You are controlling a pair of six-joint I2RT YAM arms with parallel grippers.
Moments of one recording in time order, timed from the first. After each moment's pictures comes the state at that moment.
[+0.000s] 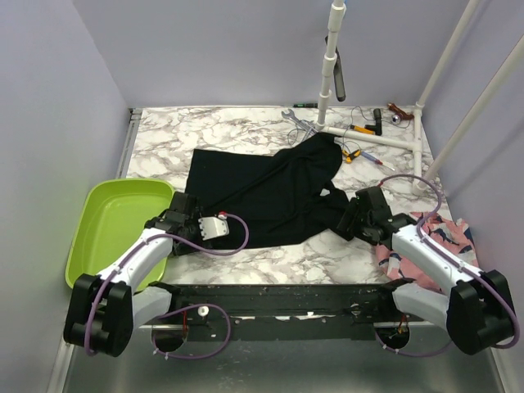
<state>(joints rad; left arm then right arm) -0.26 1.08 0.51 -0.57 0.02 1.07 0.35 1.09 0.58 -0.49 0.19 0.71</state>
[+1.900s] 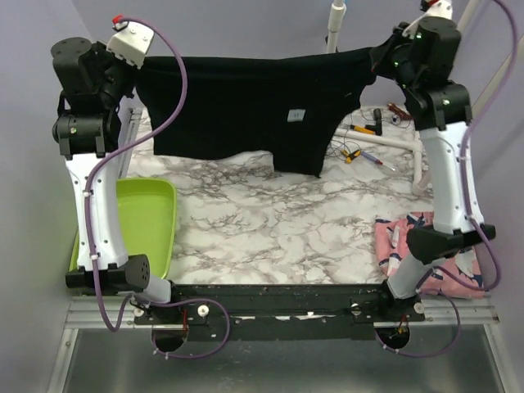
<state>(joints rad) 0.09 1.50 2.07 -0.70 0.18 0.57 0.24 1.77 2.37 -0.75 0.19 0.33</state>
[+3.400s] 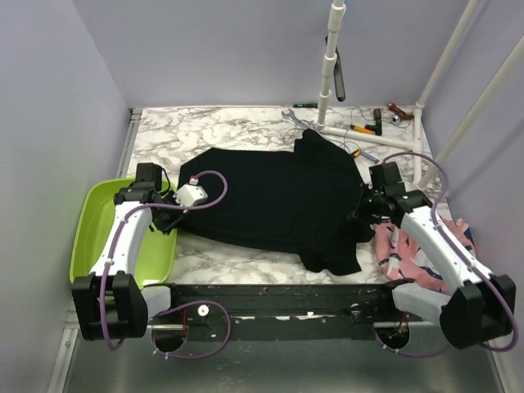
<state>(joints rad) 0.06 1.13 0.86 -0.98 0.28 0.99 0.23 1.07 0.85 -0.79 -0.05 0.57</state>
